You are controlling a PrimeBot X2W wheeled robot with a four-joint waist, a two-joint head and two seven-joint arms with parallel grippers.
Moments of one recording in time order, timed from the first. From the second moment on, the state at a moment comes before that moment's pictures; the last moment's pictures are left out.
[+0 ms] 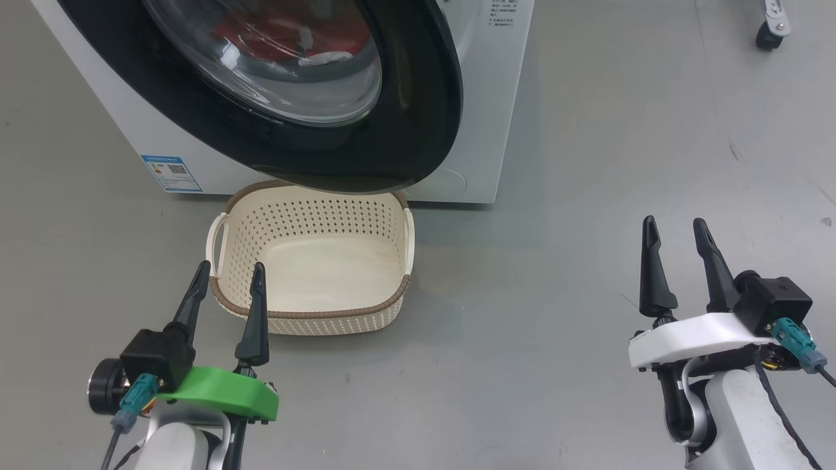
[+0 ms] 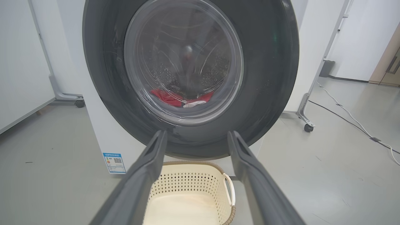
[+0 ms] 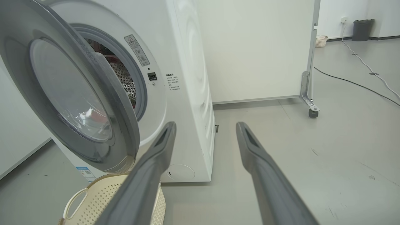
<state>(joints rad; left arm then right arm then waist) -0.15 0.03 -0.16 0.23 -0.31 -0.01 -0.25 -0.16 -0.09 0.17 0.20 0.42 0.03 -0.25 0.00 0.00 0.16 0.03</state>
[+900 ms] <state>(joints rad) -0.21 0.03 -0.21 0.19 -0.31 -0.02 -0.25 -0.41 -0.16 0.19 0.14 0.42 0.10 -0.19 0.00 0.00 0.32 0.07</state>
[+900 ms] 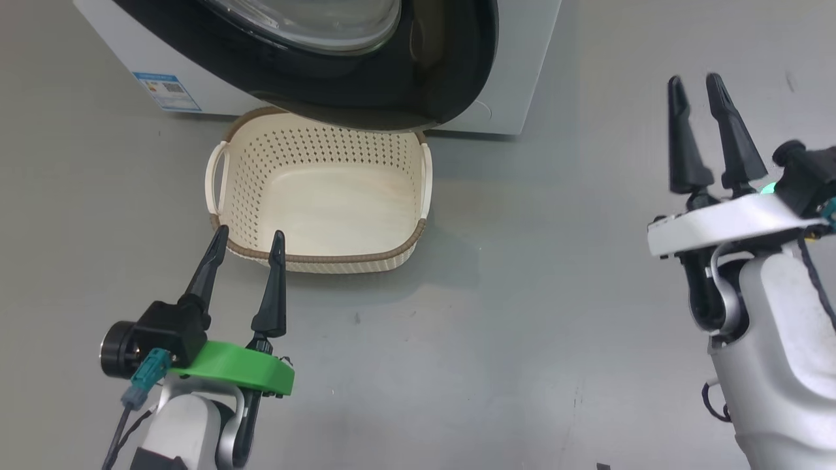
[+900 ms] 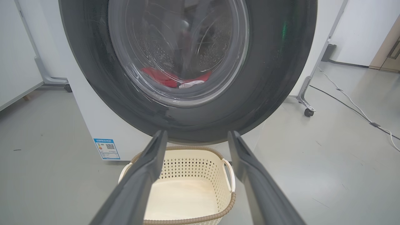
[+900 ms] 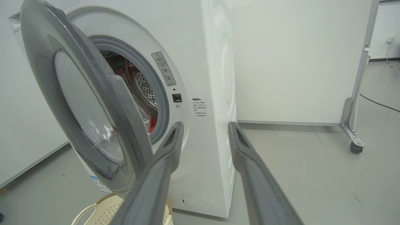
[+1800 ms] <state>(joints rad) -0.32 0.03 -0.27 0.20 -0.35 -0.02 -0.25 -0.90 -0.07 -0.05 0.32 1.25 0.00 0.38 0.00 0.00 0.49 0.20</state>
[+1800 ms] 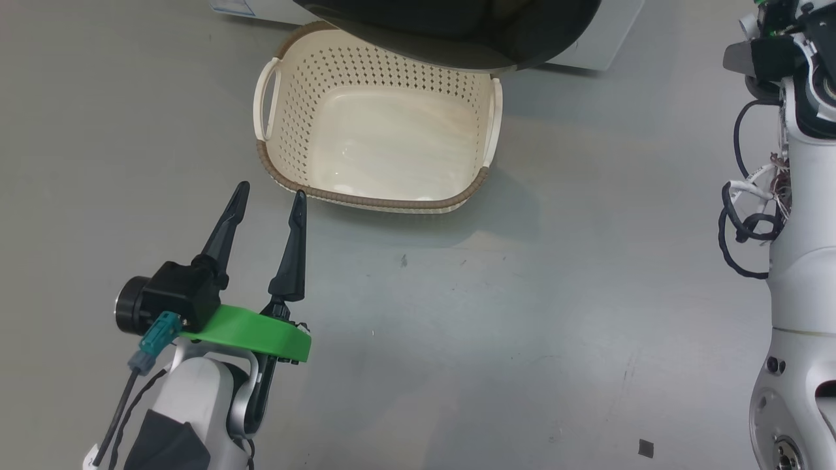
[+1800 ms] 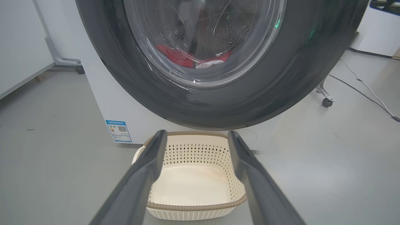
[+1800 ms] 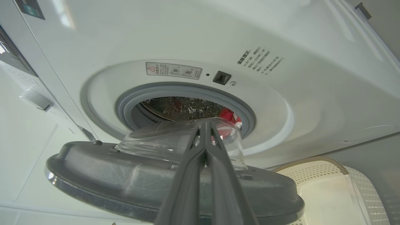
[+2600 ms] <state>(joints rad) -0.33 0.03 -0.28 0.21 -0.36 -0.02 -0.25 -1.05 -0.08 -0.01 0.47 1.38 -0.12 0.67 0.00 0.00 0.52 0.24</state>
